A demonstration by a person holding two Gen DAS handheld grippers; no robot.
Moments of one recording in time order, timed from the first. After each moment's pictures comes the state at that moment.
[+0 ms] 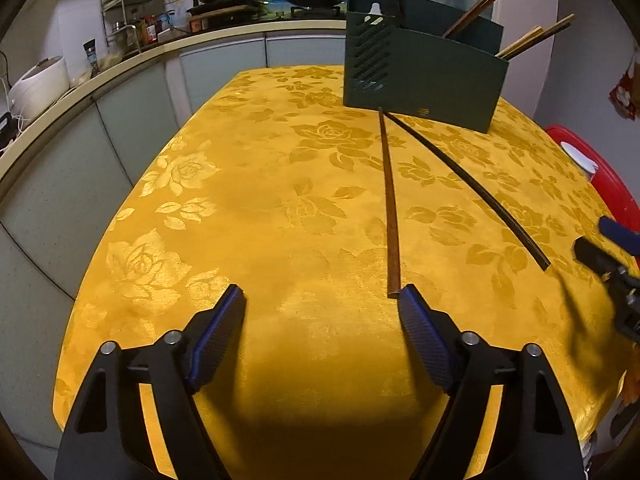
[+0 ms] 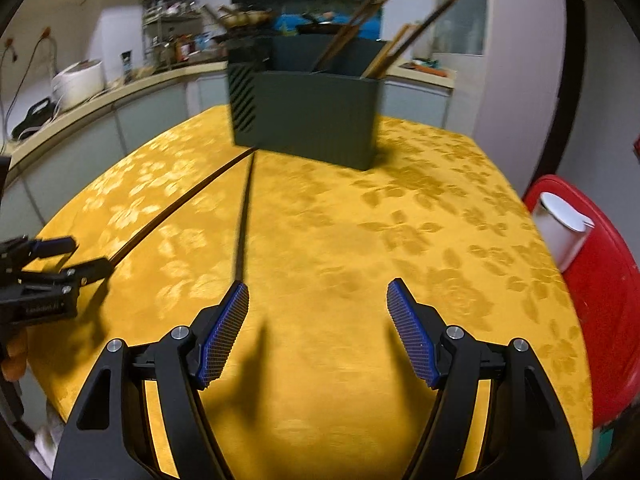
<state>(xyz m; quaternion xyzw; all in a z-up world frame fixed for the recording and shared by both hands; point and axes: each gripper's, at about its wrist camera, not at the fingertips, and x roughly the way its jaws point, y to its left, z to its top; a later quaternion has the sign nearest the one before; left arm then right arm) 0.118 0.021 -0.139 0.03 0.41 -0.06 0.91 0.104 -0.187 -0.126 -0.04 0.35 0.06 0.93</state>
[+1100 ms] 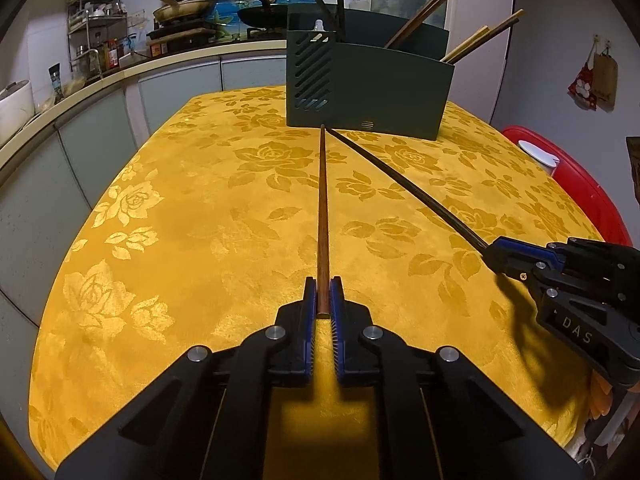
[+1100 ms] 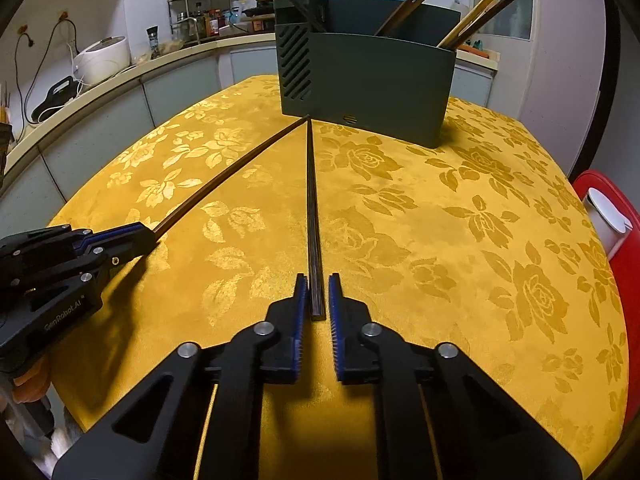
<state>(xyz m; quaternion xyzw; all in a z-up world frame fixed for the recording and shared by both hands) 0.117 -0.001 -0.140 0.03 0.37 -0.14 0.92 0.121 -0.159 -0.141 -0.03 0.39 0.10 0.91</state>
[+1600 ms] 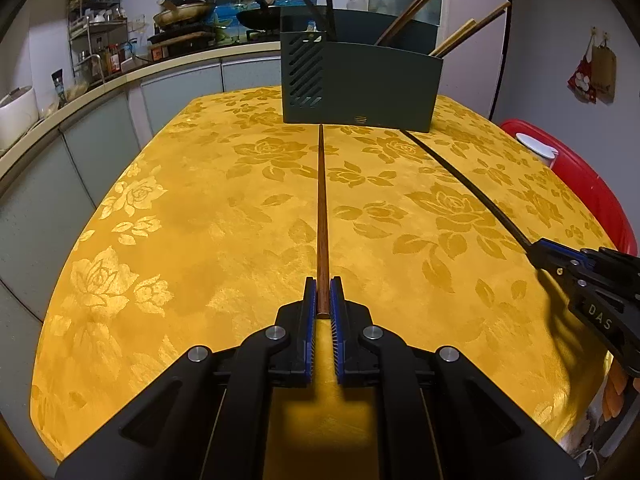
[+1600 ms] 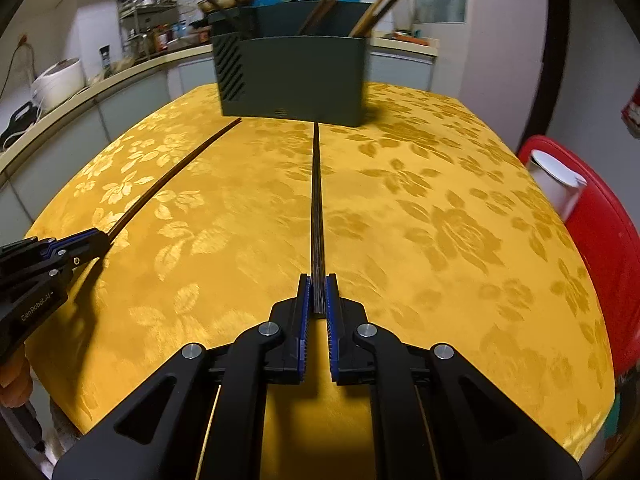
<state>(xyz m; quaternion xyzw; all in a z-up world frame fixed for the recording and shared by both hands) 0.096 -0.008 -0.141 0.05 0.37 -0.13 0.92 0.081 -0.195 -0.143 0.00 0.38 0.00 0.93</state>
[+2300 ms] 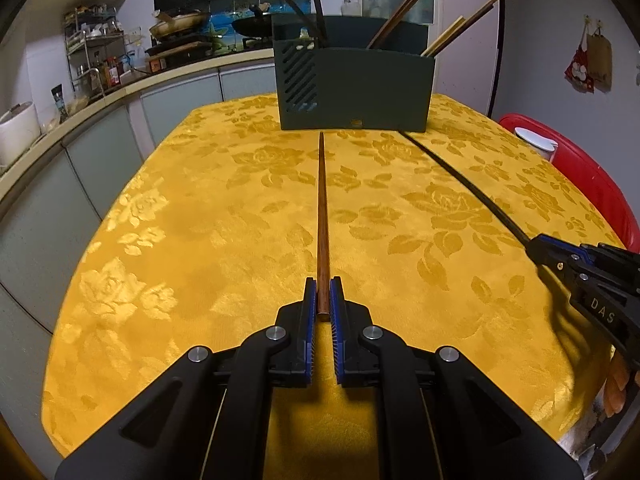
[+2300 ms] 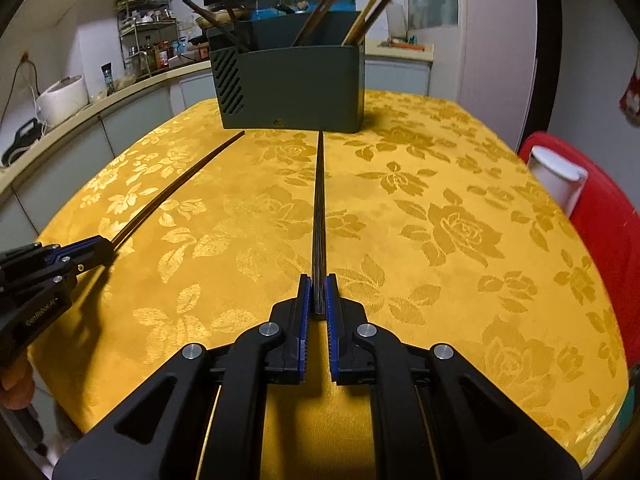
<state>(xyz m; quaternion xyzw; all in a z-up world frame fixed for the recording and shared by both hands) 0.092 -0.010 -0.135 0.07 0.36 -0.13 0.92 0.080 -0.201 -0.140 0.04 0.37 0.02 0.93</state>
